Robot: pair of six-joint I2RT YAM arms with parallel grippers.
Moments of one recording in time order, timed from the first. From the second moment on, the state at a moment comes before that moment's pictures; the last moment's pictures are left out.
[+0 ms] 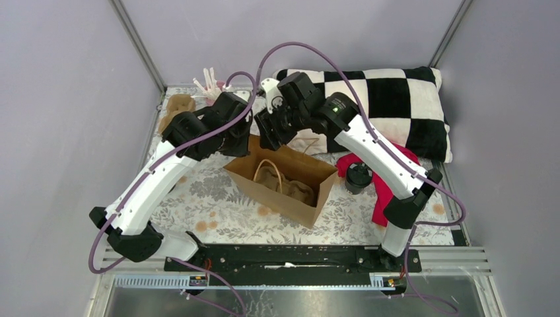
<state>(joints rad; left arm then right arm) -0.75 1.38 1.78 -1.32 -0.23 -0.51 0.87 1.78 2.07 -1.03 -0.23 0.10</state>
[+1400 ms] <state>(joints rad) -0.75 1.26 1.87 -1.40 -0.37 -0.57 0.43 1.44 1.37 -1.09 0.29 0.35</state>
